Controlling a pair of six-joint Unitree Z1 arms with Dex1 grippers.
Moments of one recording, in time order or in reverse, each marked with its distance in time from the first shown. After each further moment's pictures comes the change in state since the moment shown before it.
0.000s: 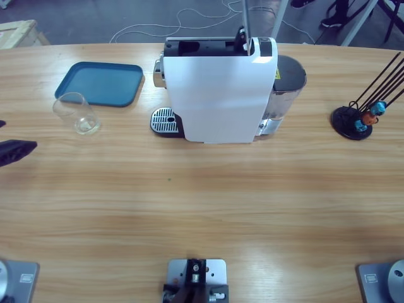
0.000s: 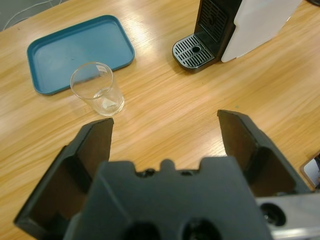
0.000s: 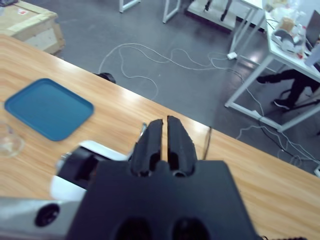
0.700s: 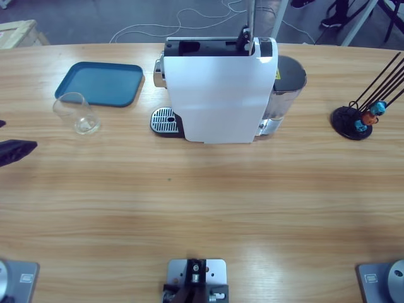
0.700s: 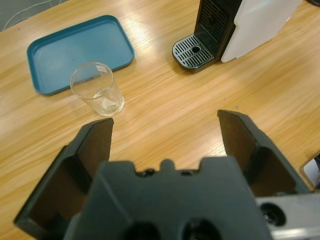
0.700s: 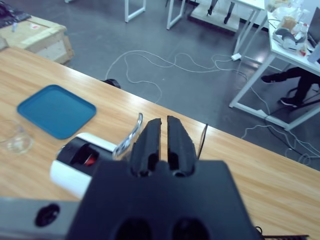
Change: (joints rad) arm 0 0.000 0.000 0.000 0.000 0.000 0.000; arm 1 -0.051 -0.143 0.136 -0.030 0.047 0.017
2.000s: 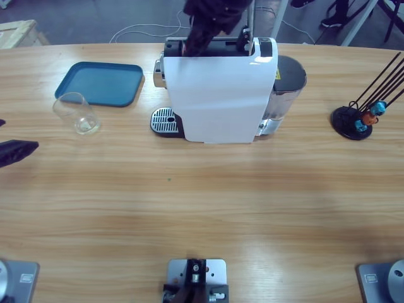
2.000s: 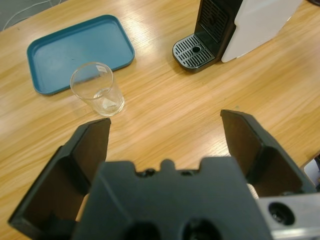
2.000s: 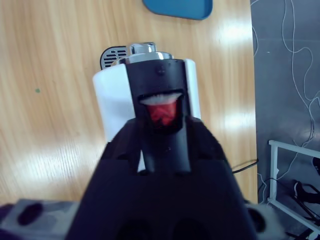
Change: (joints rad) arm 0 0.000 0.004 -0.004 0.002 0.000 0.000; arm 1 -0.124 0.490 -0.751 0.824 0.601 -0.738
